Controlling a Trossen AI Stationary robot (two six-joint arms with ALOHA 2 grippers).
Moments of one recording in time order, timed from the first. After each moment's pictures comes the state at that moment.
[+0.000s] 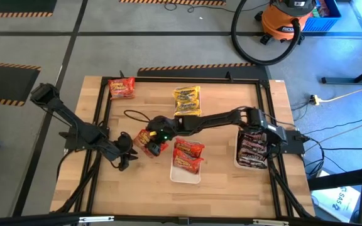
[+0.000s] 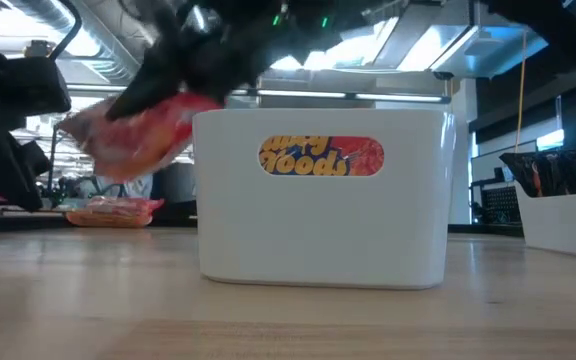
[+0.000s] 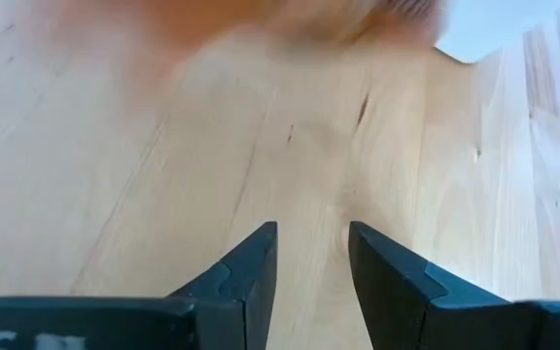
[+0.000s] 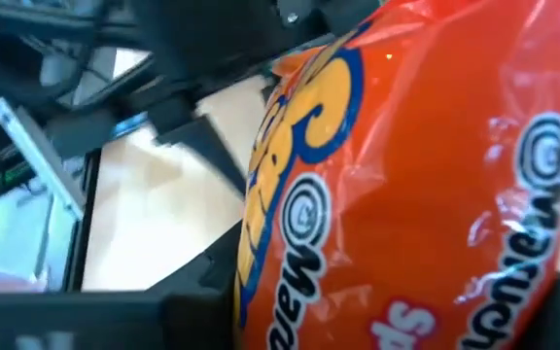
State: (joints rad) left arm -0.63 0.89 0.22 -0.14 -0.37 -0.91; right arm 0.04 2.29 1.88 -0.21 -0.21 0.49
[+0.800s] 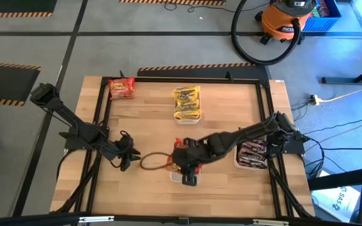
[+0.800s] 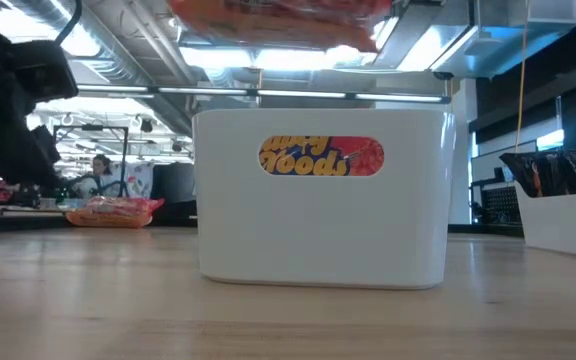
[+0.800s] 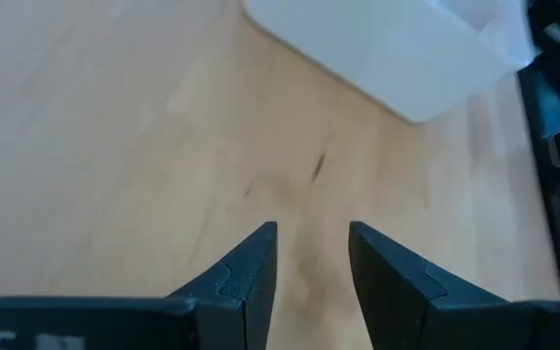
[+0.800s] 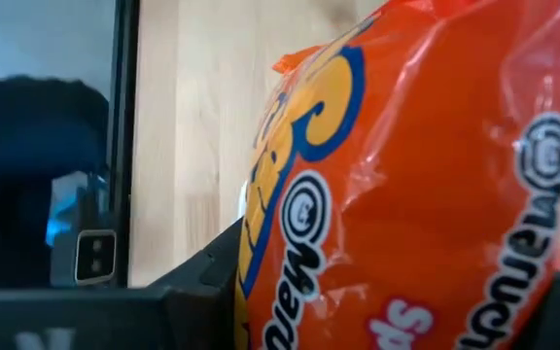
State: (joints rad) left arm -0.63 0.89 0.22 -0.02 -0.41 -0.92; right arm 0.33 1.98 1.88 -0.88 0.02 0.39
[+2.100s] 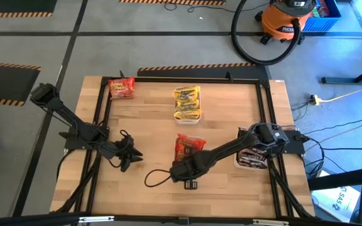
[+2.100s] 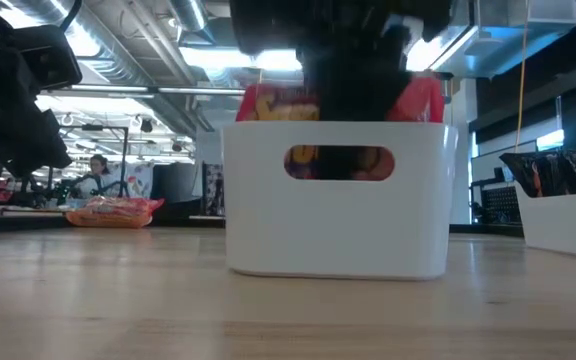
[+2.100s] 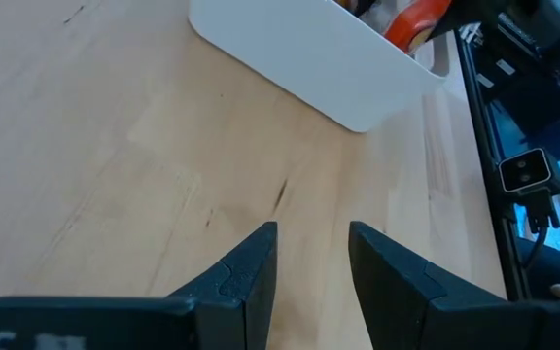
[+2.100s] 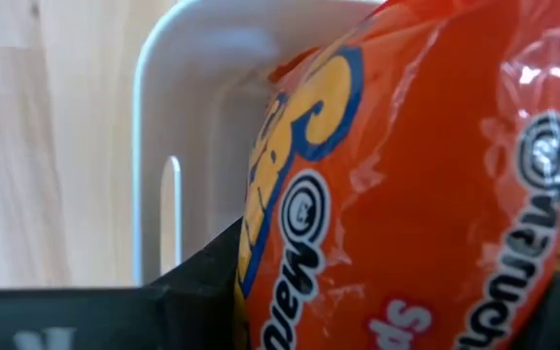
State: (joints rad) left arm -0.63 0.89 0.22 0.08 -0.41 -0.91; right arm 0.38 2.23 1.87 -1.02 0.14 0.35
